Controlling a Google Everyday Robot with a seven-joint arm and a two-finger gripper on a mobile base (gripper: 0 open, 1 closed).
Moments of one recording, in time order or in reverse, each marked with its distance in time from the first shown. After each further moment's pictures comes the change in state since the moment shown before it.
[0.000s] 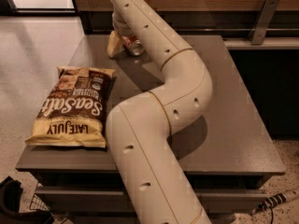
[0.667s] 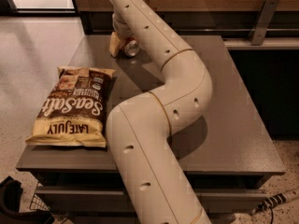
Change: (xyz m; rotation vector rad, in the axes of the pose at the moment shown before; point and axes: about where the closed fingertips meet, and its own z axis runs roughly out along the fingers) arm -0.002 0.001 0.008 -0.001 -0.004 -0.002
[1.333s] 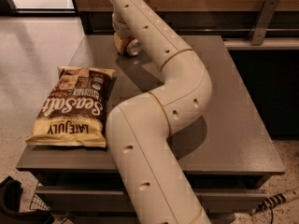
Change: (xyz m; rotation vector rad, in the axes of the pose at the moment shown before) arm 0.000 0.000 -0.004 0.000 0.000 0.000
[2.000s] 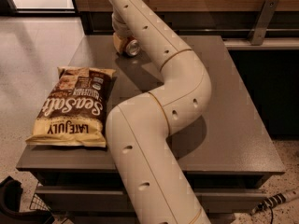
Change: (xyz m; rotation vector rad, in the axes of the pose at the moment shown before) arm -0.001 0.000 0.004 0.001 -0.002 0.000
